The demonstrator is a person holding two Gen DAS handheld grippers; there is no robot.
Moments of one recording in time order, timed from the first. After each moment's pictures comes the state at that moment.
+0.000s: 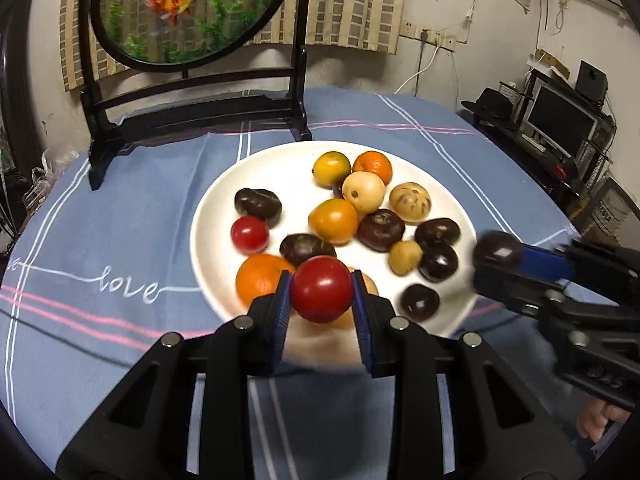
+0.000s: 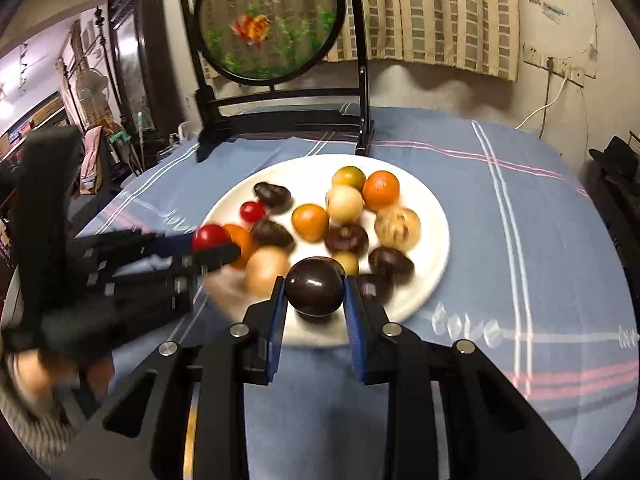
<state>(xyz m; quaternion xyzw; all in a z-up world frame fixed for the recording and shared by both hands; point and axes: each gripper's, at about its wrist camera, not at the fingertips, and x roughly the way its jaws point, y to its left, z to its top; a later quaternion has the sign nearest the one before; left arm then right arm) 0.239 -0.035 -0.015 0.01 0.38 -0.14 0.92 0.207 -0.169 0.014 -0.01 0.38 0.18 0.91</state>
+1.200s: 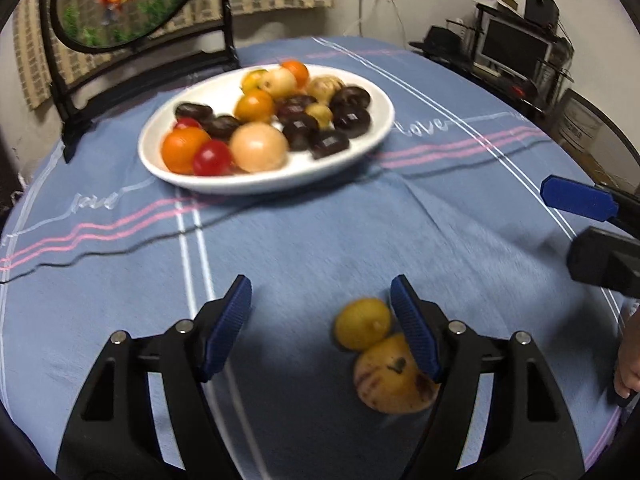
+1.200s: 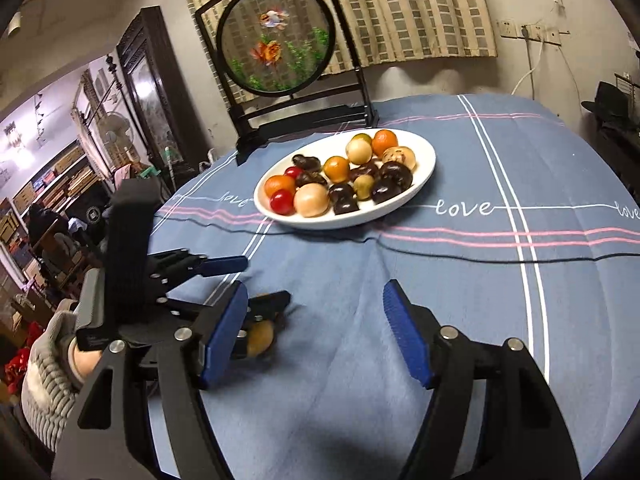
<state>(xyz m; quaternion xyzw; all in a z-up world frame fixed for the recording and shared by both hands) 0.135 -0.056 -0.060 0.09 0.41 -0.21 0.88 0.063 -0.213 0.003 0.08 0.34 0.22 0.91</state>
